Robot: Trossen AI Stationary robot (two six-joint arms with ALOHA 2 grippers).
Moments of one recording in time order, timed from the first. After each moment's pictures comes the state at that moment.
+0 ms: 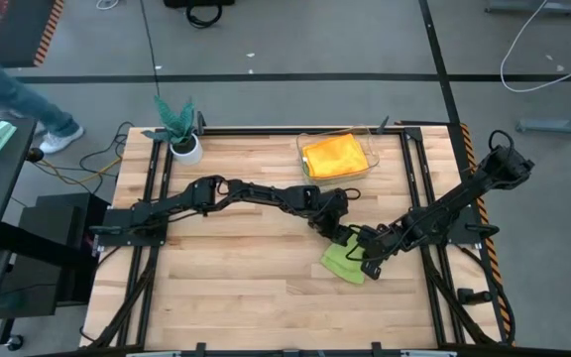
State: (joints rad) left arm 0.03 2.55 1.99 -0.29 0.47 -0.91; right arm 0.47 1.28 0.42 -0.30 0.07 1.04
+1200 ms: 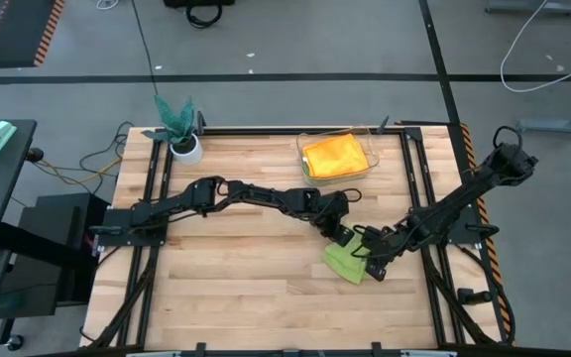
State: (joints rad) left arm 0.04 2.53 1.99 -0.27 0.35 -0.85; right arm 0.52 1.20 0.43 -0.35 0.03 1.12
